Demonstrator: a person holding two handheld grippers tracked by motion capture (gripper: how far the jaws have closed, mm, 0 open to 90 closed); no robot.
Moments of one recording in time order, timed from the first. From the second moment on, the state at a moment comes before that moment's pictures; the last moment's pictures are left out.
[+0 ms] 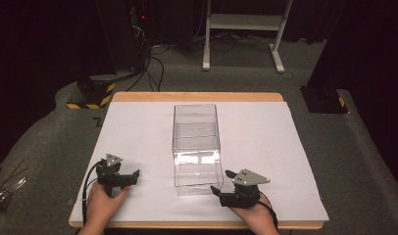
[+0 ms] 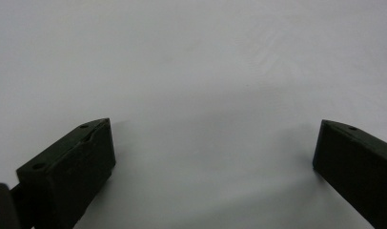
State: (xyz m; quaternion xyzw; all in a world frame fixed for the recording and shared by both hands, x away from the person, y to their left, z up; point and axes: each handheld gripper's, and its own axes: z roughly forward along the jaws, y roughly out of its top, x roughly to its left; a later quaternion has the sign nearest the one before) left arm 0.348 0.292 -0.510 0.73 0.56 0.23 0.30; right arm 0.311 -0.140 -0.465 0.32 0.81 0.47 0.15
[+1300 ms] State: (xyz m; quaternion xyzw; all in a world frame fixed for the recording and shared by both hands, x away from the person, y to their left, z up) left arm 0.348 0.292 -0.510 0.73 0.56 0.23 0.30; right arm 0.328 -0.130 -0.466 0.34 0.80 0.46 0.17
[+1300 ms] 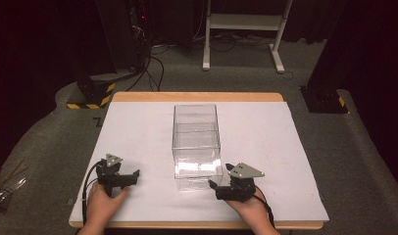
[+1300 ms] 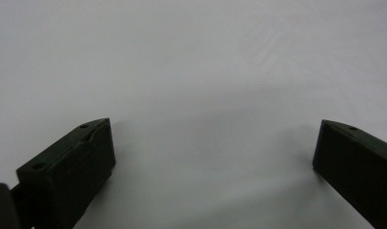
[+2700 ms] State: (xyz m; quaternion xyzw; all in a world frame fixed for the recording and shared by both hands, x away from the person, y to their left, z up) left arm 0.348 0.292 -0.510 0.73 0.56 0.23 0.30; right arm 0.361 -0.117 -0.470 0.37 0.79 0.46 0.18
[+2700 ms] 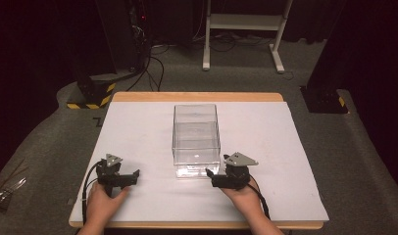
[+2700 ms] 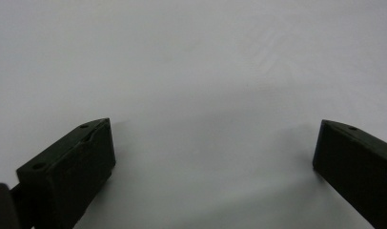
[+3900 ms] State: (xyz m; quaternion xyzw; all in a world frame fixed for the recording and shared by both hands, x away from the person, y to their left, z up) left arm 0.348 0.292 -0.510 0.73 0.56 0.23 0.30; right arm 0.403 -0.109 -0.472 0.40 0.77 0.45 0.19
